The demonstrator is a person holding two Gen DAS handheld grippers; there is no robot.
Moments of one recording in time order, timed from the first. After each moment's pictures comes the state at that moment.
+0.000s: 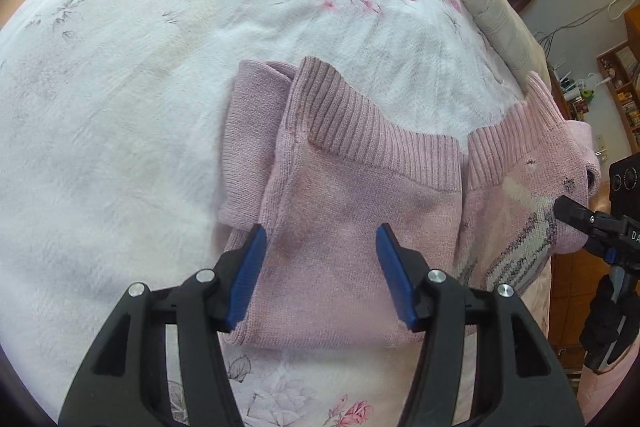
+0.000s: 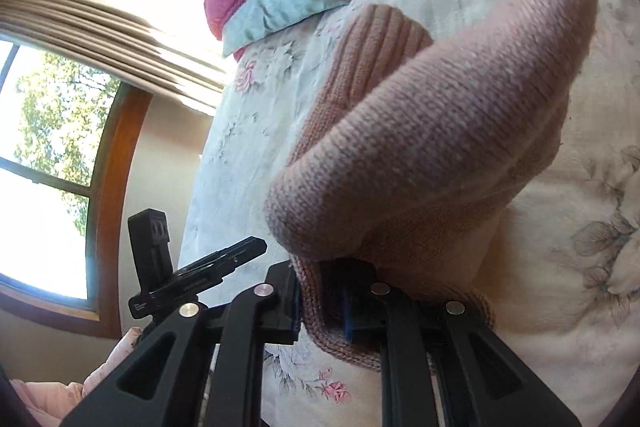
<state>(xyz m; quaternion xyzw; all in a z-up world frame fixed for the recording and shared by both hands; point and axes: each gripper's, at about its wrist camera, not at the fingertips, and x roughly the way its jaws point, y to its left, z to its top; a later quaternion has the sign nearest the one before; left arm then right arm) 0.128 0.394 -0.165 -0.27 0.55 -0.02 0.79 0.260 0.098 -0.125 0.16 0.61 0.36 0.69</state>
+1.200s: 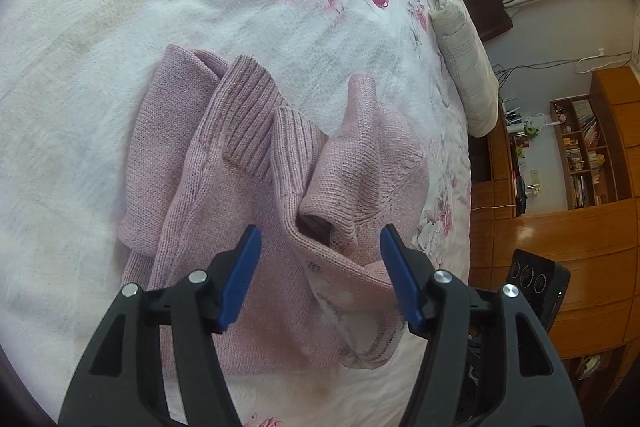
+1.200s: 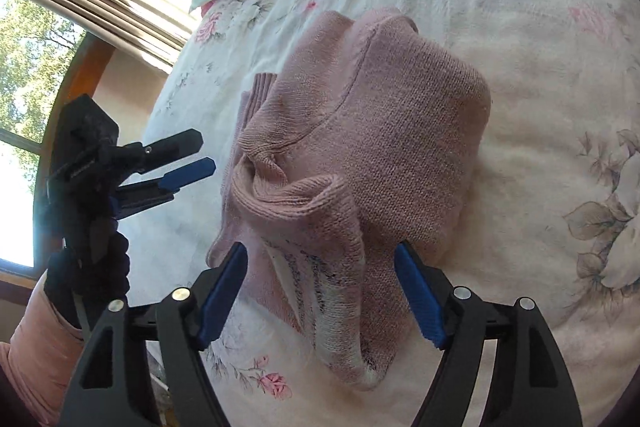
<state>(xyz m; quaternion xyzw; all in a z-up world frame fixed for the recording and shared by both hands) 0.179 0.381 -0.183 -0.41 0.53 -0.10 0.74 0.228 0.101 -0.175 0.08 0.62 0.32 0.71</state>
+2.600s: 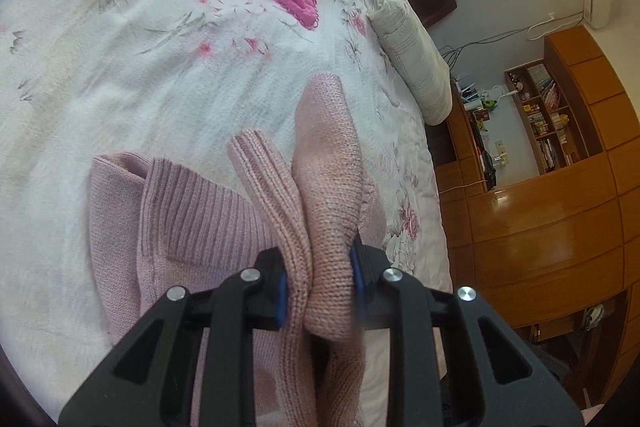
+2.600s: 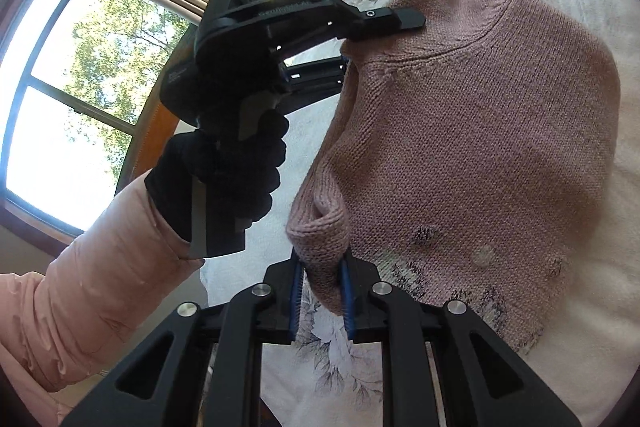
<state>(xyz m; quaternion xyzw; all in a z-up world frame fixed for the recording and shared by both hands) 0.235 0.391 -0.152 -0.37 0.49 -0.19 0.77 0.148 0.171 -0.134 0.15 0.56 0.47 0.66</state>
